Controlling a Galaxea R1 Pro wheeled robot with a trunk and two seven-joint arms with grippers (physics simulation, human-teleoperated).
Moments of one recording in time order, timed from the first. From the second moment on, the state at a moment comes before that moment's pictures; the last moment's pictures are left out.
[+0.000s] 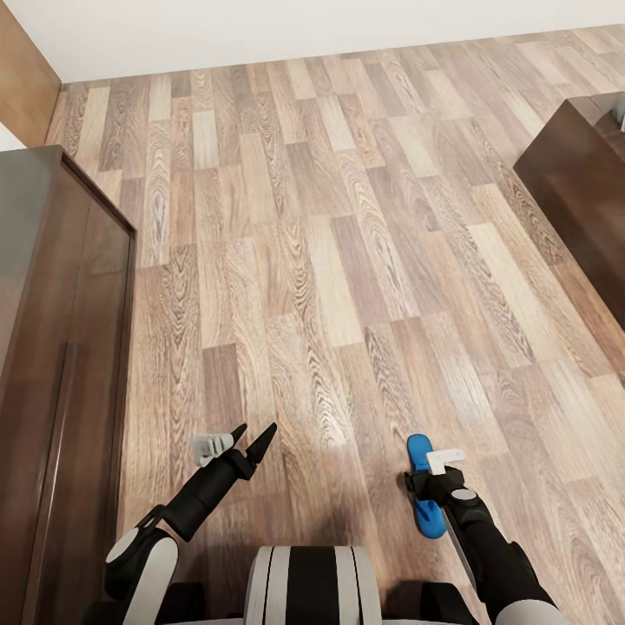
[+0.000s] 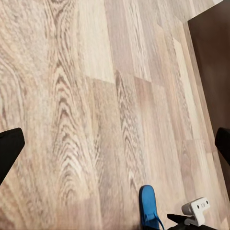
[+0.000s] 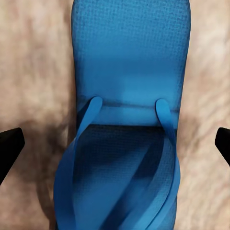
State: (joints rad) left arm -0.11 -0.08 -0.02 -1.64 0.49 0.27 -0.44; right arm -0.46 -0.01 -0.09 -0.91 0.25 0.36 0.07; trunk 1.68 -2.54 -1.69
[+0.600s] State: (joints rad) left arm -0.11 -0.08 -0.02 -1.65 0.49 0.27 -0.44; right arm -0.46 -0.01 -0.09 -0.91 0.25 0.36 0.07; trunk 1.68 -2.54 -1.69
